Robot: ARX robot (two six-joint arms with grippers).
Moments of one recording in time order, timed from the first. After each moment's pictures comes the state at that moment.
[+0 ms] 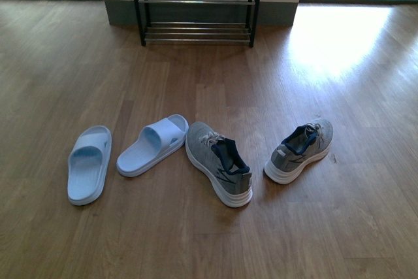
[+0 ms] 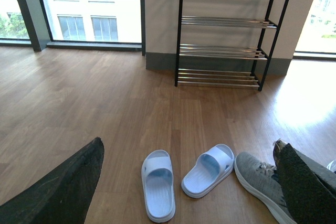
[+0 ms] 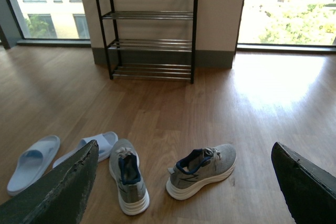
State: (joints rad) left arm 0.00 0.02 0.01 0.00 0.00 -0.01; right arm 0.00 0.00 0.02 0.00 0.00 0.00
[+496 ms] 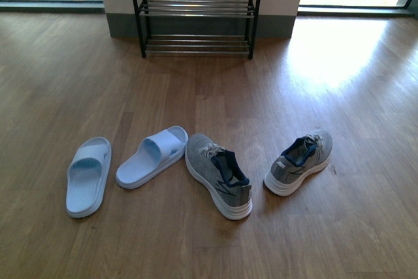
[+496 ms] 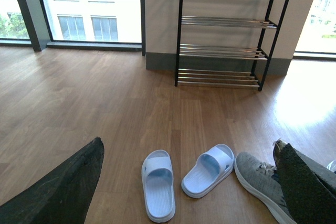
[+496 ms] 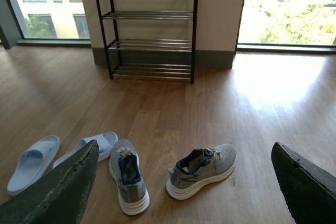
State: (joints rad) left arm 0.00 0.02 0.01 0.00 0.00 -0.01; right arm 0.00 0.00 0.02 0.00 0.00 0.00
